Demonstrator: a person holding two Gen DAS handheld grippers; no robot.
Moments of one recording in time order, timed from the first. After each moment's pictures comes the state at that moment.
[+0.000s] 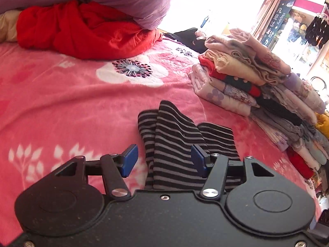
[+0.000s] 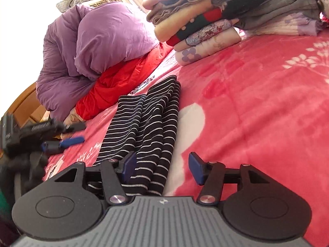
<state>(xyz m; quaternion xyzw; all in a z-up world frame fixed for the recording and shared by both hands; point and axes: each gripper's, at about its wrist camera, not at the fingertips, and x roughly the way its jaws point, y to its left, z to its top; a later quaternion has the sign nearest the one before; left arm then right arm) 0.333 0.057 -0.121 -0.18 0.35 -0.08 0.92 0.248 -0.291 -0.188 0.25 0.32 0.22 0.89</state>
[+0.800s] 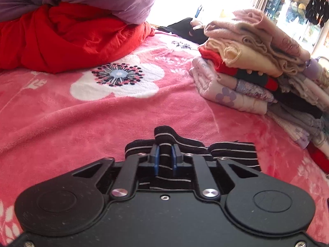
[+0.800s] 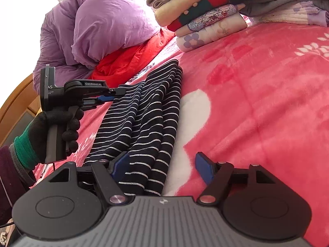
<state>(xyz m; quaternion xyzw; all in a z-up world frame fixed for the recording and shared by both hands) 0.413 0.034 -0.140 -0.13 0.35 -0.10 0.92 0.258 -0.275 -0.199 0.24 0.34 0.23 0.88</state>
